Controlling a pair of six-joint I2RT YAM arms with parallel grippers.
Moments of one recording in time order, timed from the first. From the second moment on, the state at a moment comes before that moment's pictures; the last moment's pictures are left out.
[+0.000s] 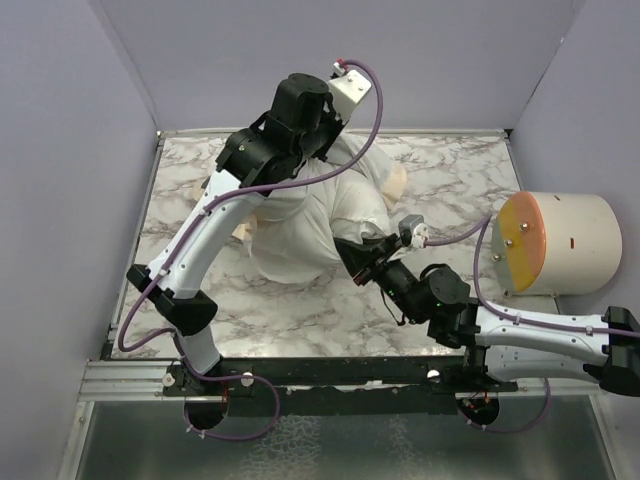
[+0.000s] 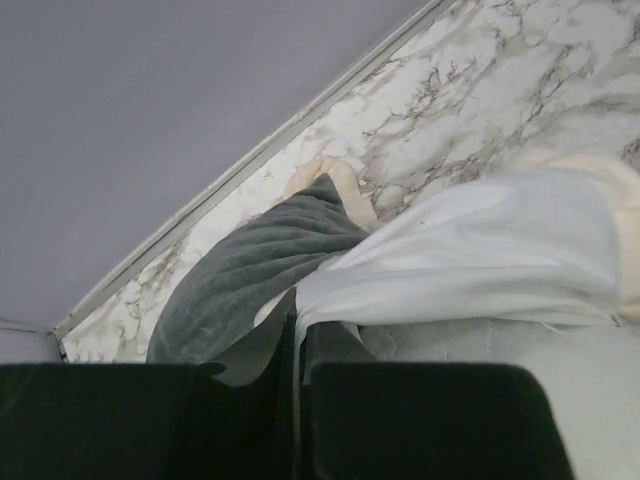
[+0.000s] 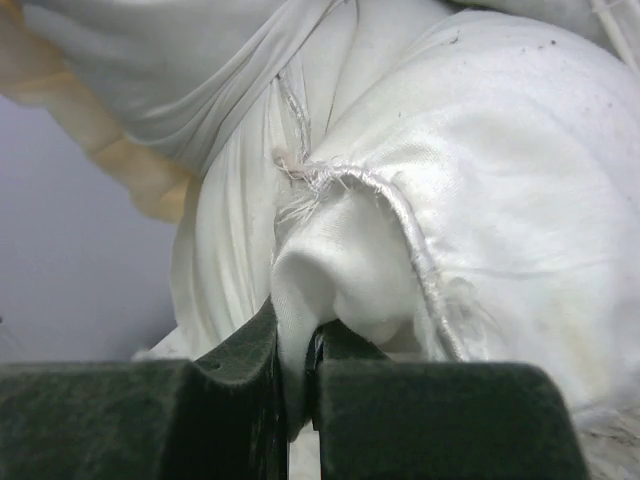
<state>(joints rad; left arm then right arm) -0.72 1.76 2.27 -0.93 -0.24 0.24 1.23 1.00 0.63 0.66 0.50 0.23</state>
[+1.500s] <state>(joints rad) -0.38 1.50 2.17 -0.84 0.17 0.29 1.11 1.42 1.64 -0.01 0.71 0.02</state>
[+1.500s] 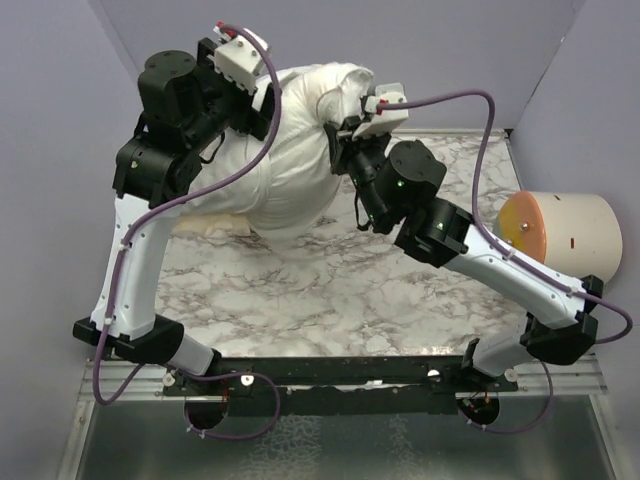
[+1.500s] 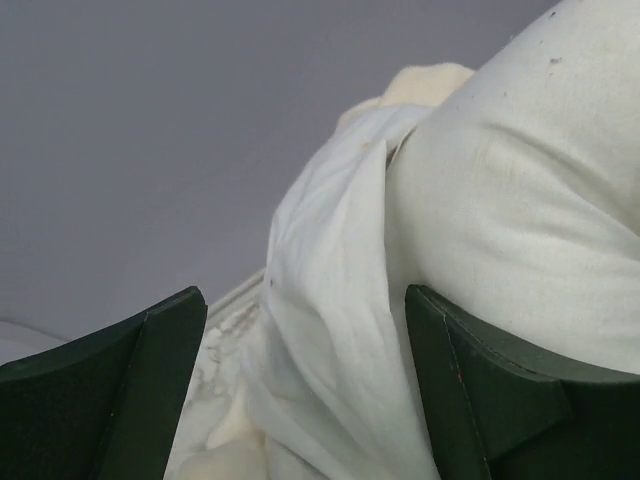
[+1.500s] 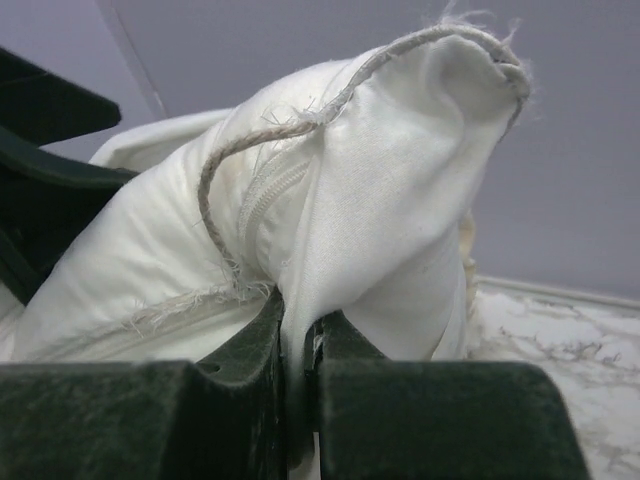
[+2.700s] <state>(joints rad) -0.40 1.02 1.55 -0.51 0.05 0.44 1.11 1.75 2.08 0.01 0.84 -0.24</state>
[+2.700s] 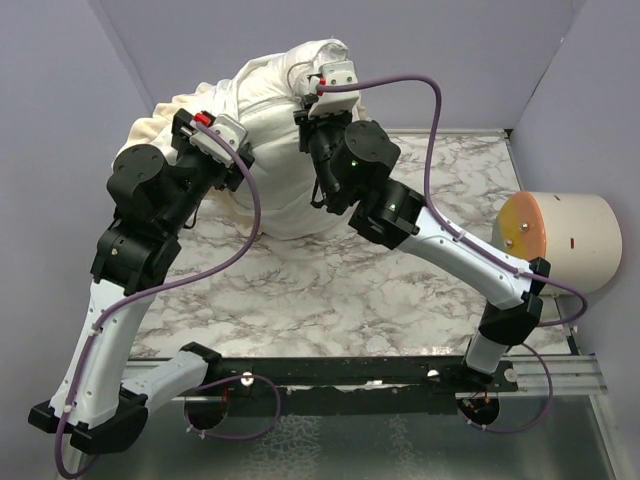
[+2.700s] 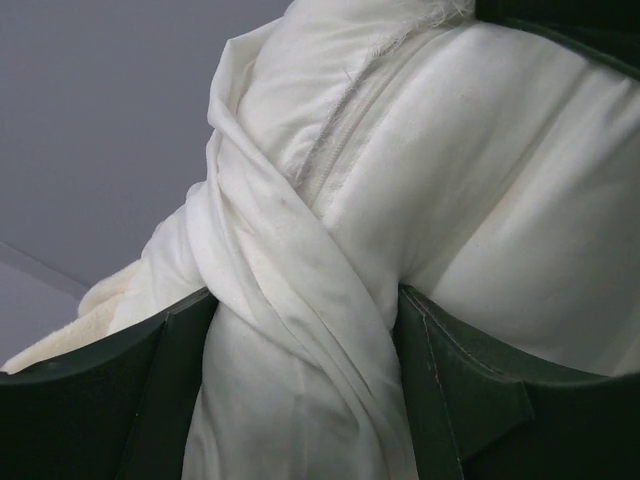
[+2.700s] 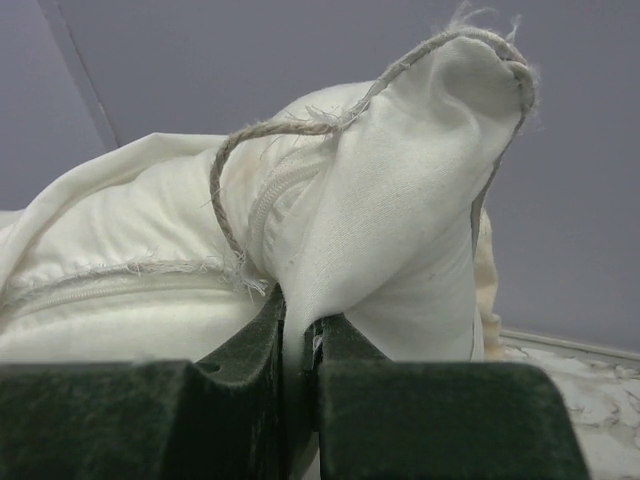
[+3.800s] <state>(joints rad) -0.42 0.99 1.40 -0.20 -0.19 0.63 1.01 1.61 1.86 0.04 0.71 -0.12</state>
